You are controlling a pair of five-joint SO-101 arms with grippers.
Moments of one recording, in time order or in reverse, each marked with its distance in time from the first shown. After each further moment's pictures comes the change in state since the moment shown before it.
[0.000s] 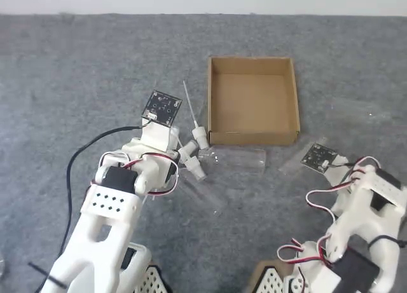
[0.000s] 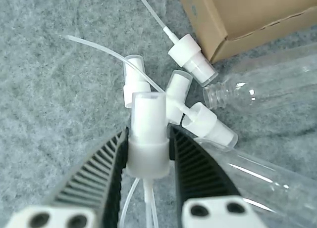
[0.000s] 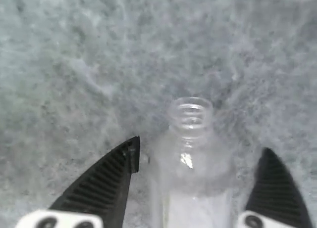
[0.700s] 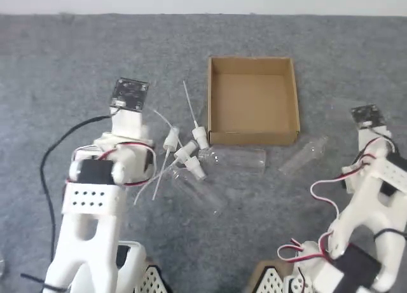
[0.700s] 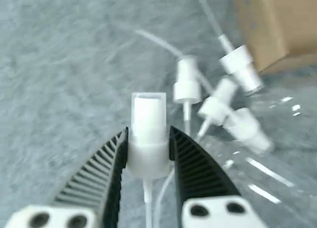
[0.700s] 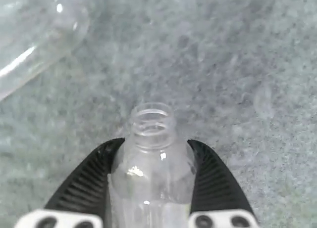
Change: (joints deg) left arm -10.9 0.0 -8.4 9.1 -1.1; right arm -1.0 1.6 -12.2 0.0 -43.7
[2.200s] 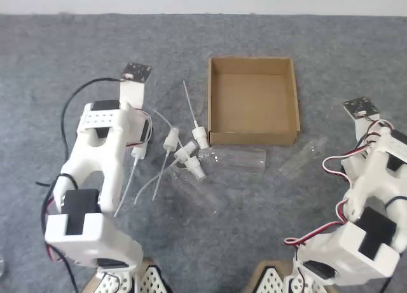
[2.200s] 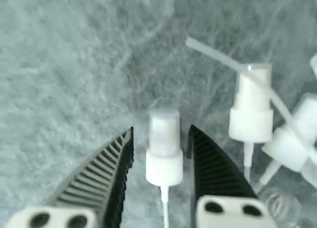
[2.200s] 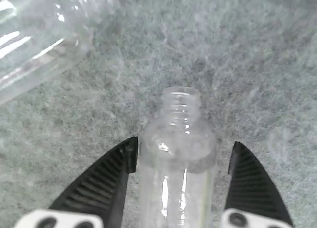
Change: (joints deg) left arm -6.1 52.0 -29.0 -3.2 -6.9; right arm -2.0 18.6 -16.2 6.1 4.8
